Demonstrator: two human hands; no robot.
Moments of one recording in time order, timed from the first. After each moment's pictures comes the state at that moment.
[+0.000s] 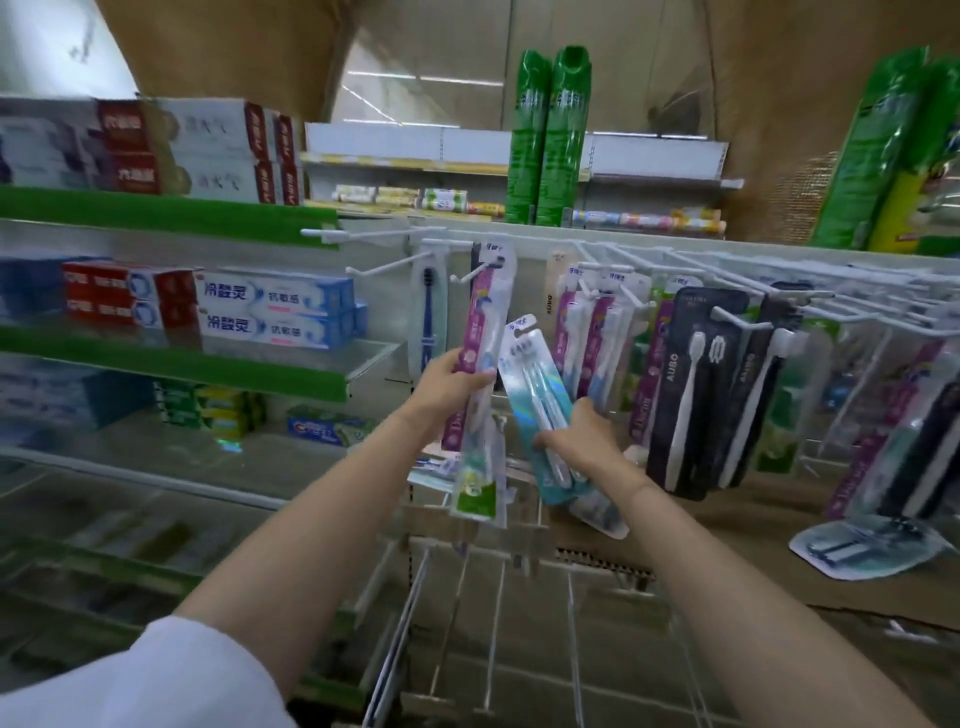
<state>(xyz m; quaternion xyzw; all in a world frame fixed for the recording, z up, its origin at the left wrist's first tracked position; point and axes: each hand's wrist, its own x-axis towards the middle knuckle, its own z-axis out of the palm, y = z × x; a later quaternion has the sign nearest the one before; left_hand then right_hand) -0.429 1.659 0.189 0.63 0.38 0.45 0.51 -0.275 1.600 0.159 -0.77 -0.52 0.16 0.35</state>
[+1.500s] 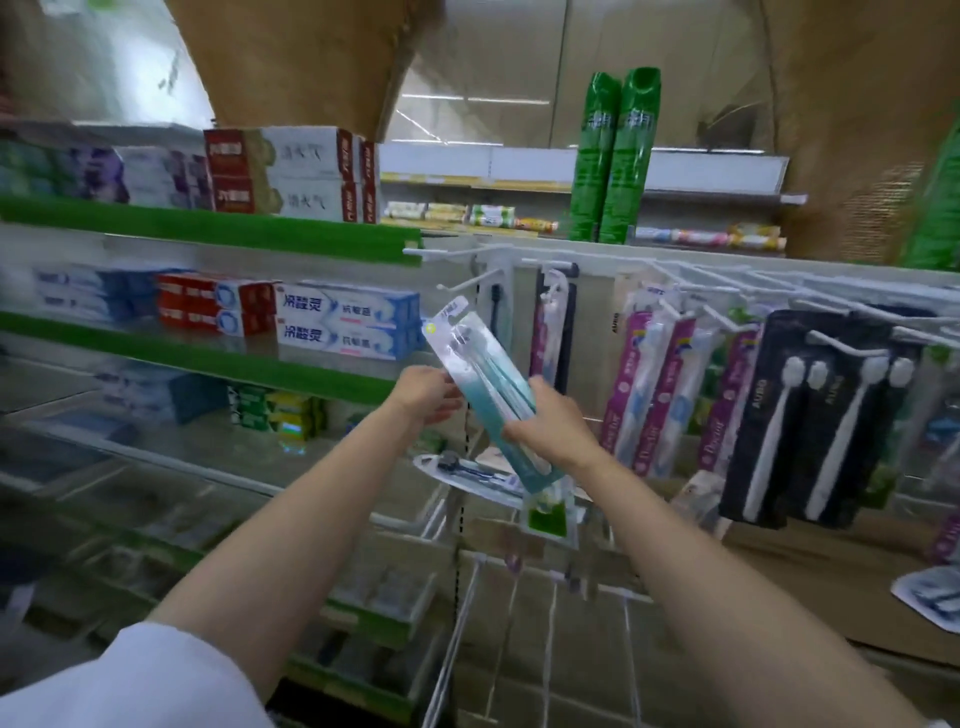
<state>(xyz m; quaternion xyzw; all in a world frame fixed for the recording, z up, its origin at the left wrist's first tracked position) -0.516 1.691 0.191 0.54 0.48 0.46 0.51 -0.369 1.628 0.183 -0.65 -0.66 0.13 0.34</state>
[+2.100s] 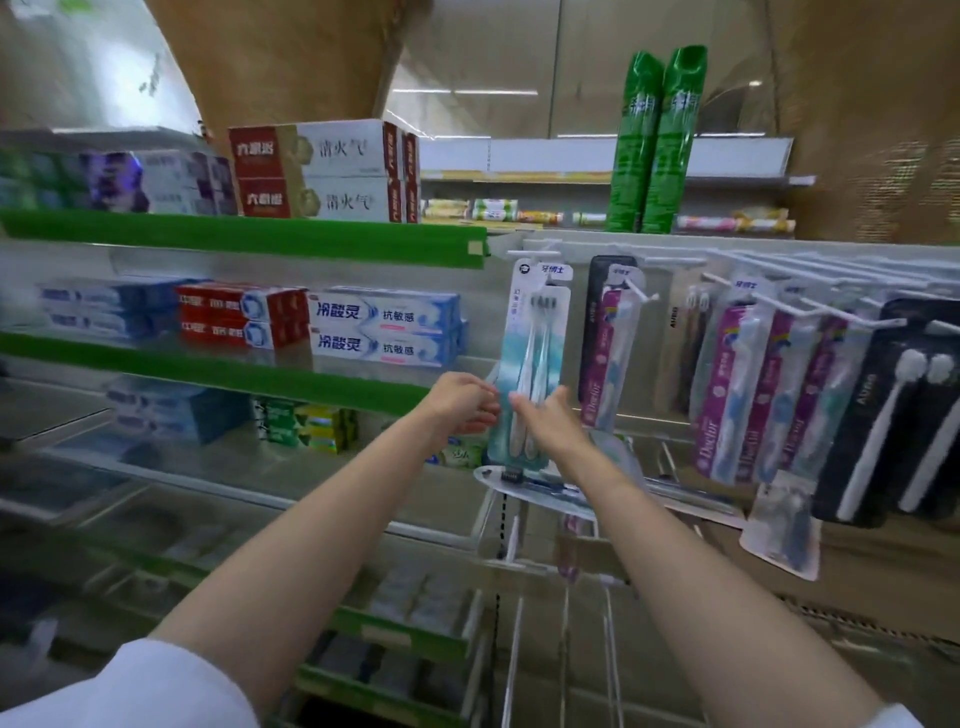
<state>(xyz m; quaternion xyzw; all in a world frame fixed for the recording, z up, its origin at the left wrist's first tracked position) -0.574 1.733 0.186 0.64 0.45 0.38 0.49 -0.450 1.694 0.165 -0.68 -0.53 0.24 0.45</state>
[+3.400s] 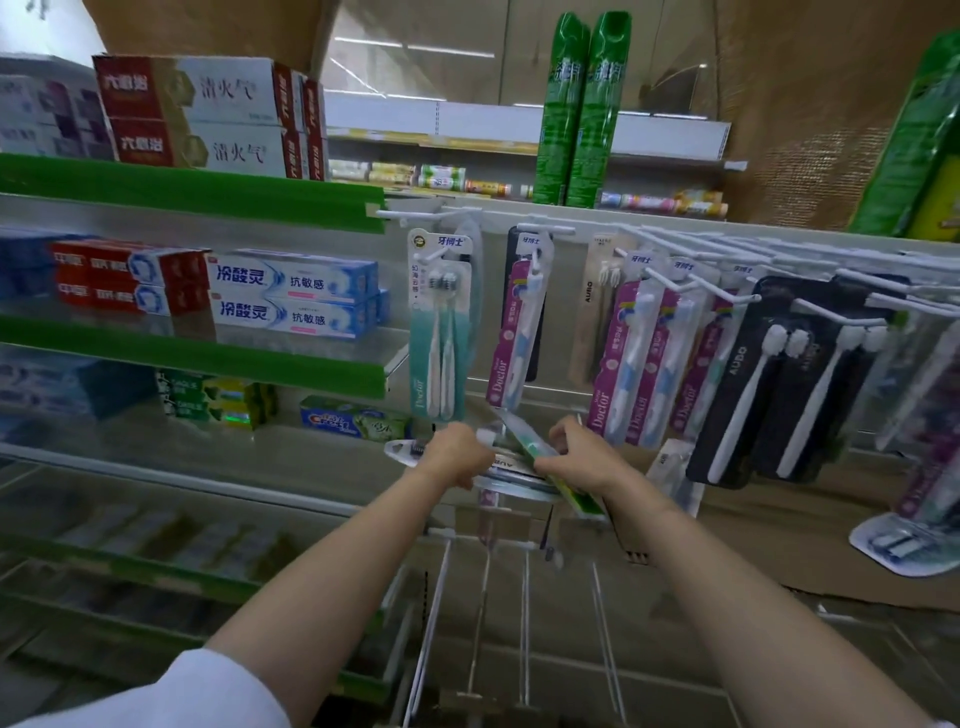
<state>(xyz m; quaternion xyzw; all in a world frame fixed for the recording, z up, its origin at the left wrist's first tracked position) -0.469 1.695 0.120 0.74 0.57 0.19 0.32 -0.312 1.640 0.123 -0.77 -0.58 0.17 0.20</state>
